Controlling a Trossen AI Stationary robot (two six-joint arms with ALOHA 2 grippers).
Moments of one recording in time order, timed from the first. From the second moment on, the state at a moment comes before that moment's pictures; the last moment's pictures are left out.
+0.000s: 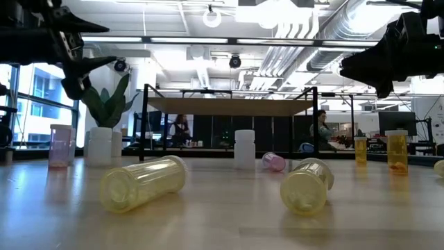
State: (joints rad) left arm 0.16 0.01 0.01 0.09 -0.07 -0.85; right arm 0.02 0.01 0.03 0.00 0.36 0.29
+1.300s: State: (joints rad) left arm 0.16 0.59 0.54 -0.51 -0.04 -0.15; right arm 0.02 0.01 0.03 0.00 0.36 0.29
